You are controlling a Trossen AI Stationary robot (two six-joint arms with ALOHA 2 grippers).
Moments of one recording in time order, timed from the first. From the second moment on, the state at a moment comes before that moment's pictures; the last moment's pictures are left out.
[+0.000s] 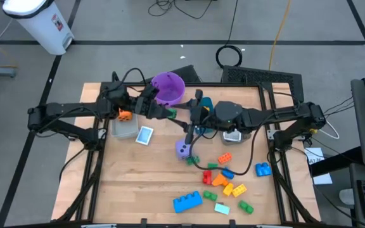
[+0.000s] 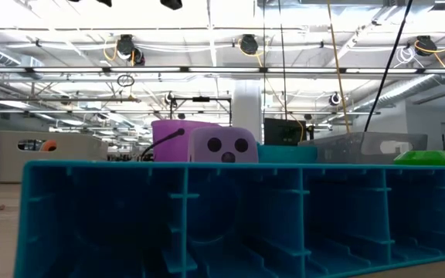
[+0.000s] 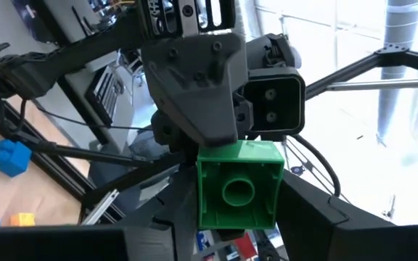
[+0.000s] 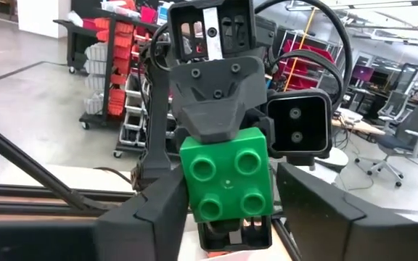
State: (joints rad) left arm 0.22 1.22 0.94 0.55 0.57 -1.27; right arm 0.11 1.56 1.47 0.11 0.33 -0.22
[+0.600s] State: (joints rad) left arm 0.23 1.22 0.95 0.56 0.42 -1.16; right arm 0.07 1.48 1.47 0.05 0.29 -0.25
